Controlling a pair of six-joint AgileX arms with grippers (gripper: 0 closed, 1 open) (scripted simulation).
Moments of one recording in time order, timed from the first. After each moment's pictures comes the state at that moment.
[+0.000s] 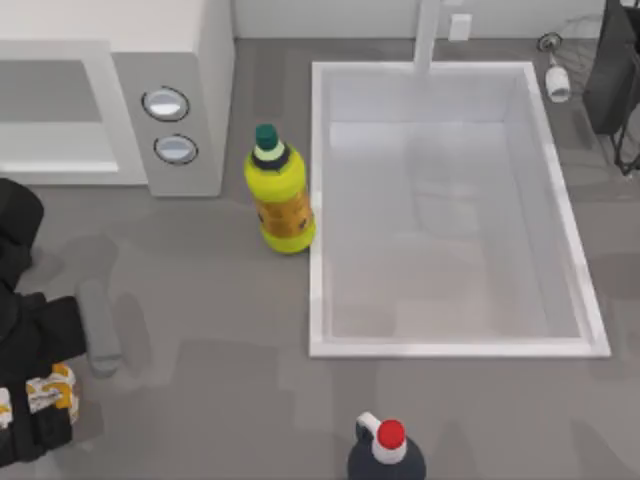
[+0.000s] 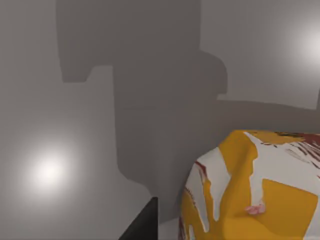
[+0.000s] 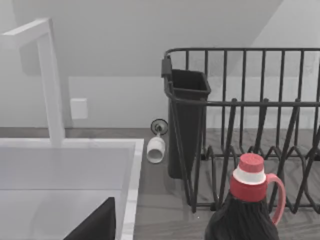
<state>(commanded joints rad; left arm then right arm) -0.09 1.68 0.69 -0.59 0.00 1.14 0.00 0.00 0.00 0.00 0.00 0.00</state>
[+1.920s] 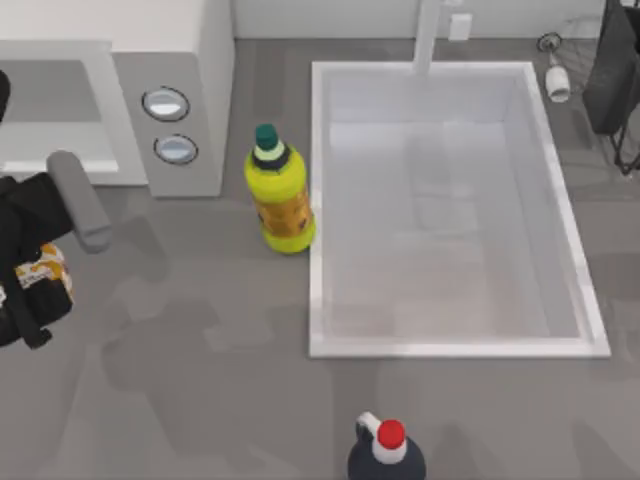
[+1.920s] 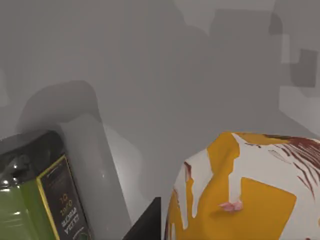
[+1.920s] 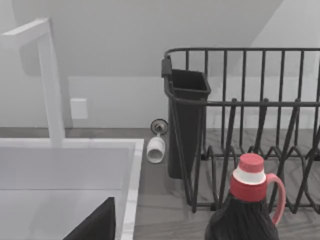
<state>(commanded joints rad) -0.08 1.53 1.01 -0.84 0.03 0.98 0.00 0.00 0.00 0.00 0.00 0.00</state>
